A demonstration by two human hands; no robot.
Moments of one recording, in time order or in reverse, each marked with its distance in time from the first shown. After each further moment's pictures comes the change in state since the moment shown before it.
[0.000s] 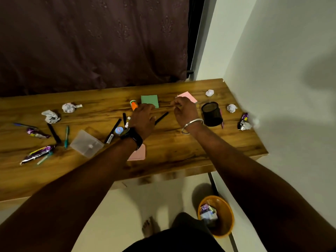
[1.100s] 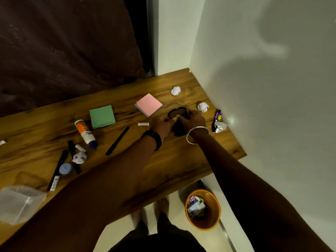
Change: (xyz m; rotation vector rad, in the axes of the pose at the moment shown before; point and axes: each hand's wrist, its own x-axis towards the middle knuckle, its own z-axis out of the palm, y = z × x) left_hand 0.123 0.122 0.198 -0.959 -0.510 -0.721; right_hand 0.038 0.181 -0.069 -0.060 0.018 0.787
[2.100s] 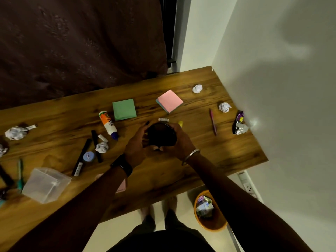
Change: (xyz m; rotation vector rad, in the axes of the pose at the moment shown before) left_hand -0.068 -0.074 -0.162 0.468 0.028 0.400; right_hand -0.090 -0.019 0.088 0.136 -0.378 -0.463
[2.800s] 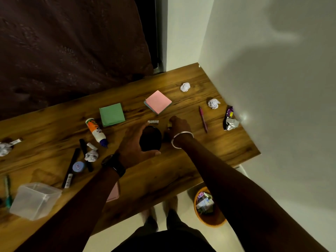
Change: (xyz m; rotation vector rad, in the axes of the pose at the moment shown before) left_hand 0.019 0.032 -0.001 0.416 -0.071 0.198; right_hand 0.058 0.025 -0.027 -0.418 0.109 0.338
